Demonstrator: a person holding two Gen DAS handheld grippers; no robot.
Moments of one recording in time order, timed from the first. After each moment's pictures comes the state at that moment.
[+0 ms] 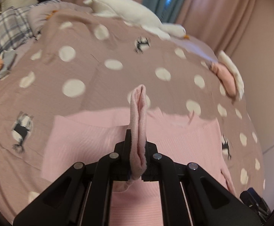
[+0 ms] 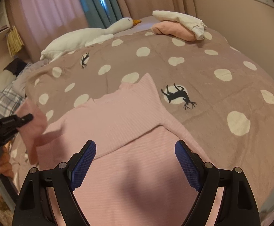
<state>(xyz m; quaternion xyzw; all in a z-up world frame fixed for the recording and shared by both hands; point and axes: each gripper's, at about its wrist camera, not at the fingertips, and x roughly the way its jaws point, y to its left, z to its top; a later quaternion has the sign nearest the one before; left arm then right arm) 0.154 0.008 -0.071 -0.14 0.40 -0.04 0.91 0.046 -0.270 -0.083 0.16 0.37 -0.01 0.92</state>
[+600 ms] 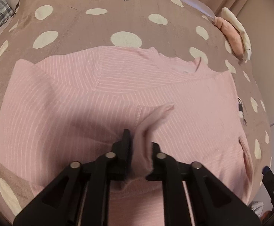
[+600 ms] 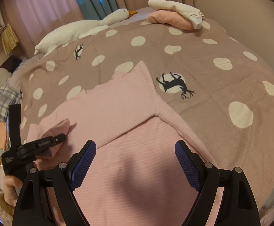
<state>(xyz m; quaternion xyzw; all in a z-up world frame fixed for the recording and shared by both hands) 0.170 -0.032 -0.153 -0.12 0.52 -0.08 0.84 0.057 -0.271 -0.102 0.16 0.40 -0.01 0.90</state>
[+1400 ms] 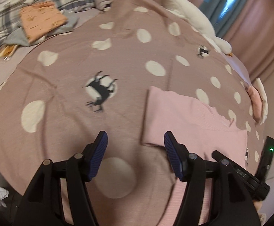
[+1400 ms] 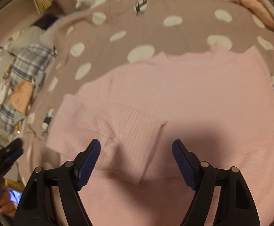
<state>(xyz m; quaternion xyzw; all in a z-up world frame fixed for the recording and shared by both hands) 0.062 0.150 -0.096 -0.23 0.42 0.11 0.87 0.157 -0.120 -0.142 0.10 0.49 0.17 0.85</state>
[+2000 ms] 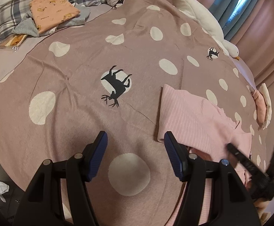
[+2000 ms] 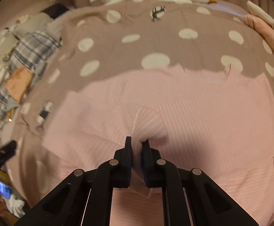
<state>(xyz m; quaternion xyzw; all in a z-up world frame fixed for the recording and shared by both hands) 0.051 0.165 -0.105 -0.25 0.43 0.12 0.86 0.140 -0.113 -0.105 0.04 0.43 0.18 0.88</state>
